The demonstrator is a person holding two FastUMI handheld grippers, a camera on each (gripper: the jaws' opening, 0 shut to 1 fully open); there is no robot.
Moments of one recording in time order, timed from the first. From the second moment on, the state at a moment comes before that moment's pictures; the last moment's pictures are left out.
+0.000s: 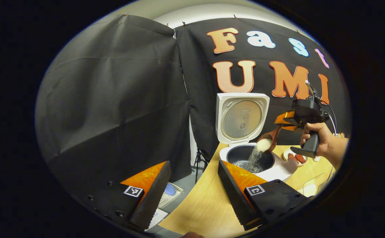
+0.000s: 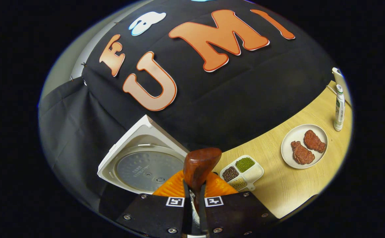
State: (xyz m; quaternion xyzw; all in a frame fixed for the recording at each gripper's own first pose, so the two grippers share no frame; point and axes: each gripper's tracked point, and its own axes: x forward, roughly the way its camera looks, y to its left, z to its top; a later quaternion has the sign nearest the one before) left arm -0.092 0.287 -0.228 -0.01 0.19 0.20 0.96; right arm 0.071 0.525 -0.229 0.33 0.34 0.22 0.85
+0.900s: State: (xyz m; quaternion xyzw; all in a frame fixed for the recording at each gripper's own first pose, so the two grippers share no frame) left arm -0.093 0.261 -0.214 0.02 0.19 0.21 0.96; right arm 0.064 0.554 -0.169 0.18 0.22 0.34 0.90
